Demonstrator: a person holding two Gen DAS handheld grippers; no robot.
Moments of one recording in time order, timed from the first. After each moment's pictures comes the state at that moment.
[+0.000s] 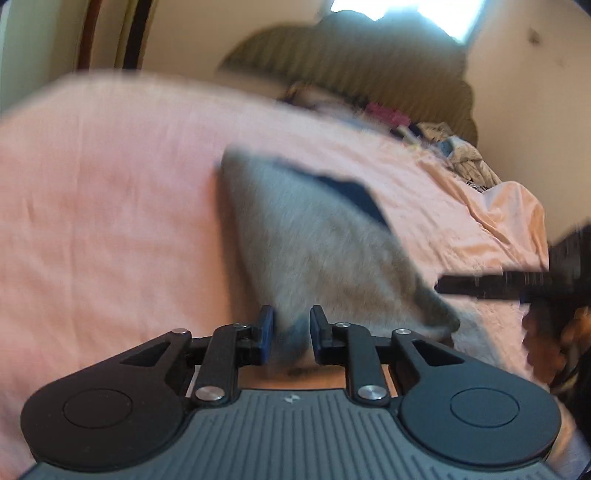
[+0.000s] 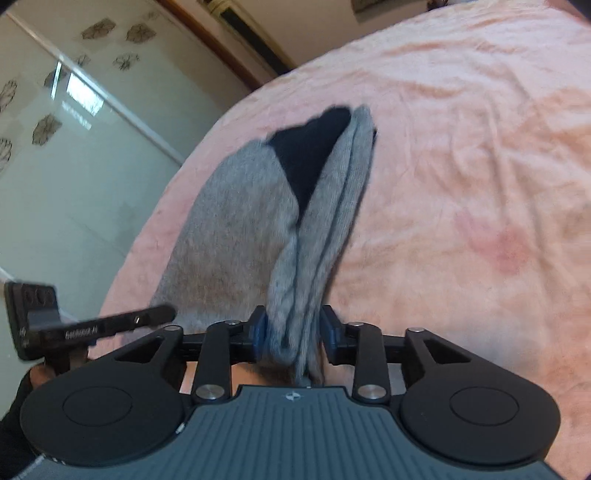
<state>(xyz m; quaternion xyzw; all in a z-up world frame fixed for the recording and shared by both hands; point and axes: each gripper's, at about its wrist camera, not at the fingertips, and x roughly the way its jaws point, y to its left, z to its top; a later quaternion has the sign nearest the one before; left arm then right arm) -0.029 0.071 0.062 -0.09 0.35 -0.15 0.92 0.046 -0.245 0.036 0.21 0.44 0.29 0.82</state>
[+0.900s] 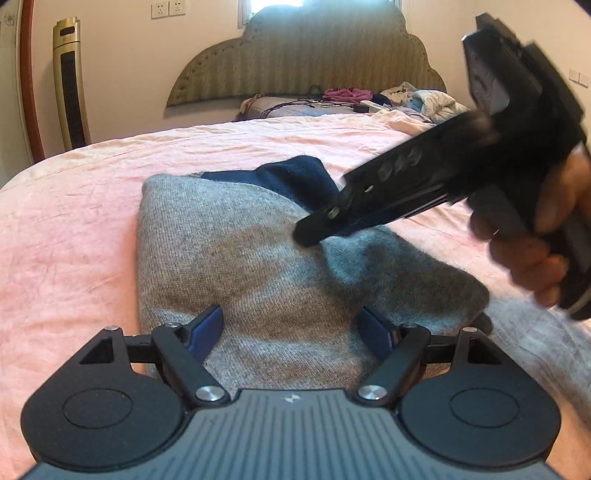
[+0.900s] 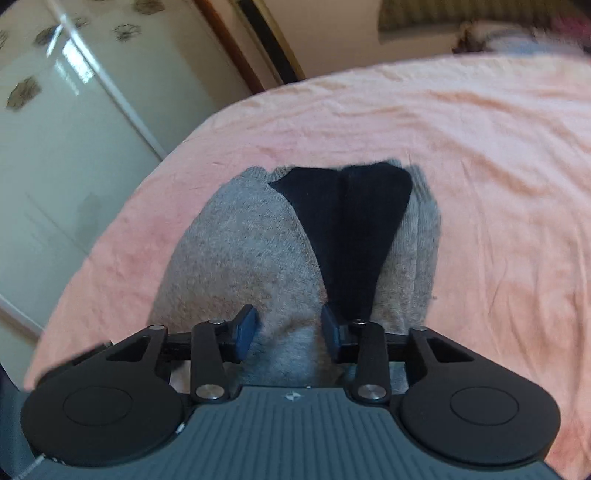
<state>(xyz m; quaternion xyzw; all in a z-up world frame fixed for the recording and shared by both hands) 0.005 -0.007 0.016 0.04 0.32 -0.17 0.93 0.117 -0.155 0.031 0.10 0.44 0.29 0.85</state>
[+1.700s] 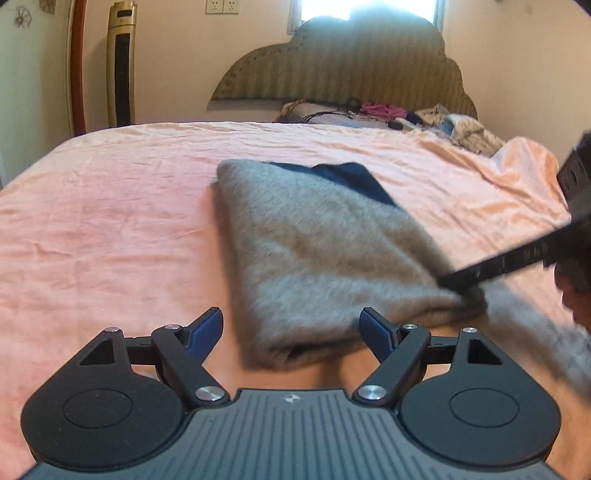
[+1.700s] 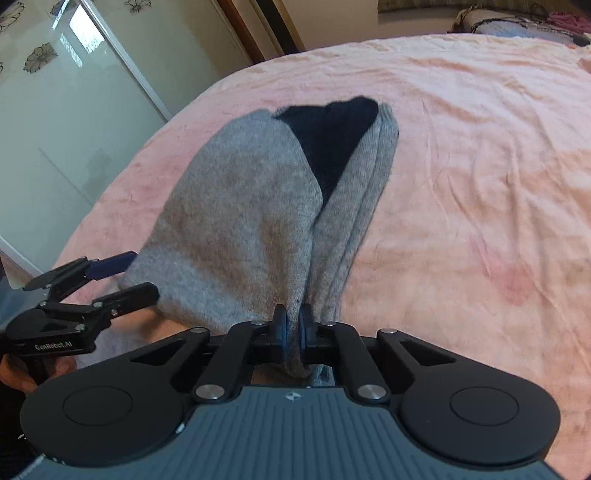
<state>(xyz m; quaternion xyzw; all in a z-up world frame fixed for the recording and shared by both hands) -0.052 0.050 0.030 0.00 0.32 -0.12 0.94 0.034 -0.199 0.029 0.09 0.47 0.29 0.83</state>
